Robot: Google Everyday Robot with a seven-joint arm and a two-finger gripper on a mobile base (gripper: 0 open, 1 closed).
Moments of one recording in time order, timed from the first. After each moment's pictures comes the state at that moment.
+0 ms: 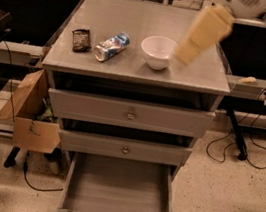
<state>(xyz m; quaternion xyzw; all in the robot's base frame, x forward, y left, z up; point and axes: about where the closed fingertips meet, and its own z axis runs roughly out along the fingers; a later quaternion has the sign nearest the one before) 0.517 -0.102 1.056 -0.56 0.78 -0.01 0.28</state>
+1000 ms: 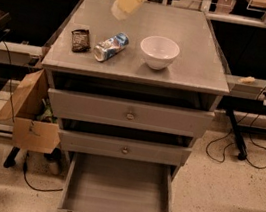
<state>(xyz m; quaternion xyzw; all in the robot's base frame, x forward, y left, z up) 0.571 0.007 1.099 -0.56 0.76 0.03 0.33</state>
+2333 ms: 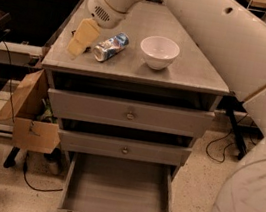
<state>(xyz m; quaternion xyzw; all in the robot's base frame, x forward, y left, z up) 0.645 0.138 0.950 -0.60 0.73 0.11 0.31</state>
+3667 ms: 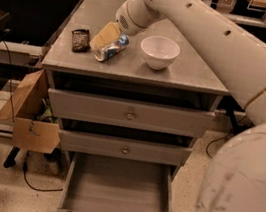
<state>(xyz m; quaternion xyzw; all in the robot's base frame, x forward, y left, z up) 0.747 0.074 0.912 -0.43 0.82 0.09 0.37</state>
